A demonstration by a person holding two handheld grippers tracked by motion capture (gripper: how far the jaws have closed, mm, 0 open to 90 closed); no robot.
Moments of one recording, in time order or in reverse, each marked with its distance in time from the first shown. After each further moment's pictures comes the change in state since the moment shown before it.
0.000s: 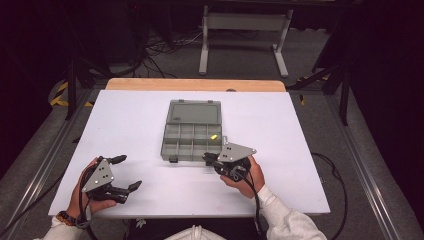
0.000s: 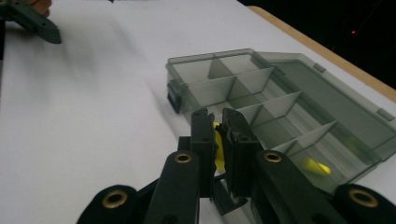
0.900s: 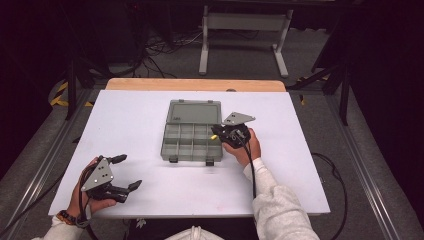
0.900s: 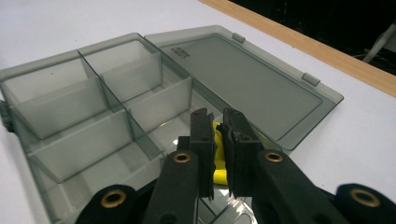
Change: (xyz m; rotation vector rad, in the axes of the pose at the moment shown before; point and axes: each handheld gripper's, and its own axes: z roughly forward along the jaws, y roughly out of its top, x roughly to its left) left arm 0.002 0.000 0.001 -0.008 -0.009 -0.008; right arm -0.089 -0.008 0.050 0.068 -0.152 0.181
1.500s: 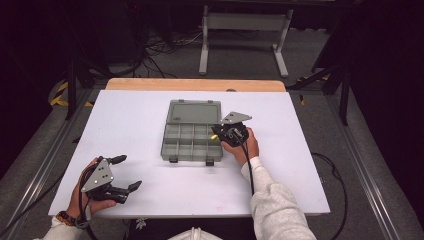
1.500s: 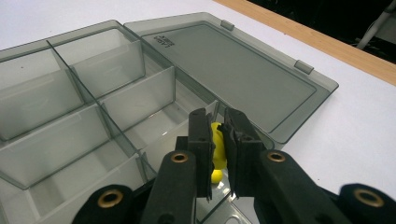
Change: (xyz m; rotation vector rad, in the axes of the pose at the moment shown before) left arm -0.001 0.000 -0.001 0.004 0.004 0.006; right arm -0.006 -0.005 0.012 0.027 -0.032 0.021
